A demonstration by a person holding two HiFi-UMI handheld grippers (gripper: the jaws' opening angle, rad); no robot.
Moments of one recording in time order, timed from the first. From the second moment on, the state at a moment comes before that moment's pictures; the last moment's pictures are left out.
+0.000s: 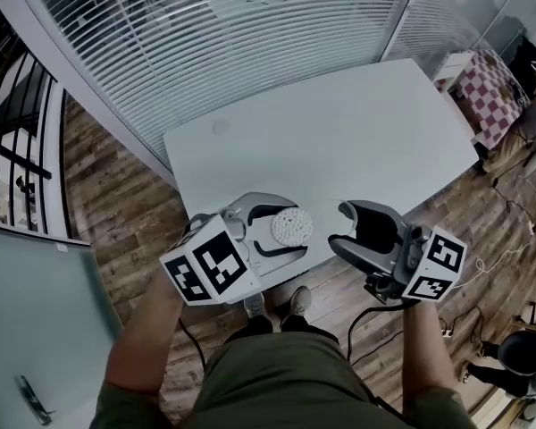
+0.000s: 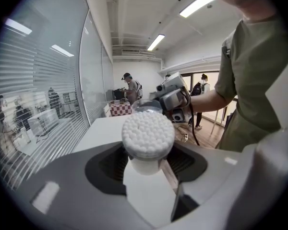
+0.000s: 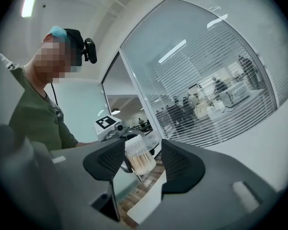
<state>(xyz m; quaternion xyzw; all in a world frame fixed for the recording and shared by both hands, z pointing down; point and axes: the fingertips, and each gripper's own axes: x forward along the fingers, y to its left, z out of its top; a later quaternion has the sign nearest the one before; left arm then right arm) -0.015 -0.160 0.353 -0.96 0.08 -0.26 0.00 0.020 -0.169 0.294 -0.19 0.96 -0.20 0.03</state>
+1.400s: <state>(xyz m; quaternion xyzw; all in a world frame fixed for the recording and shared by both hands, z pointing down) -0.022 -0.171 0.358 -0.95 0.09 -0.30 0.01 0.043 -0.169 0.263 -0.20 0.95 -0.22 0.10</state>
